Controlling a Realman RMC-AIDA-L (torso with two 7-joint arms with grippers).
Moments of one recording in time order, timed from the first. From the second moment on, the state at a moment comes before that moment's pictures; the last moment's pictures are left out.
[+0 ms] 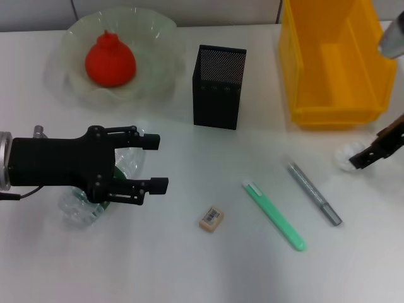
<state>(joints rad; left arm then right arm) -0.48 -2.02 0.85 0.73 1.90 1.81 -1.36 0.61 2.08 -1.15 -1.29 -2.80 -1.59 2.42</state>
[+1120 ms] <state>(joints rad) -0.48 -2.01 0.81 0.75 1.90 1.76 -1.52 0.56 2.07 -0.78 -1.29 -2.34 -1.37 2.24</state>
